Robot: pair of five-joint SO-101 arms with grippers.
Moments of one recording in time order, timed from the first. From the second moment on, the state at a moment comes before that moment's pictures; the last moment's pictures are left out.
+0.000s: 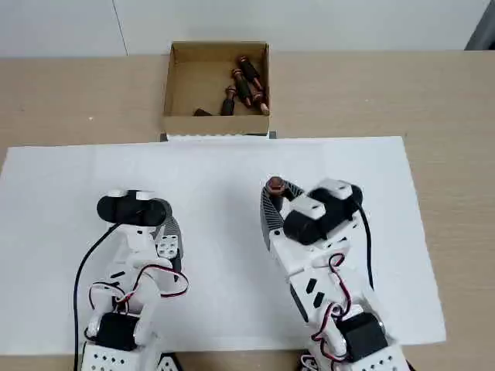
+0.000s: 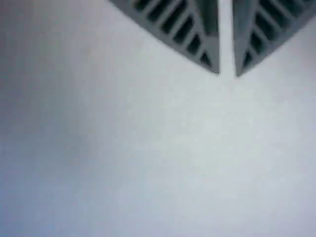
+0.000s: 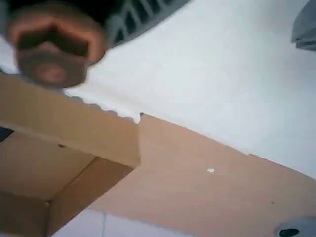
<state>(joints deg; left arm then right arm) 6.2 -103.4 96.6 50.2 10.3 -27.3 -95.0 79.2 33.1 -5.1</state>
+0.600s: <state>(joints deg) 5.9 -103.4 96.6 50.4 10.3 -27.3 -33.4 34.5 25.8 -5.4</state>
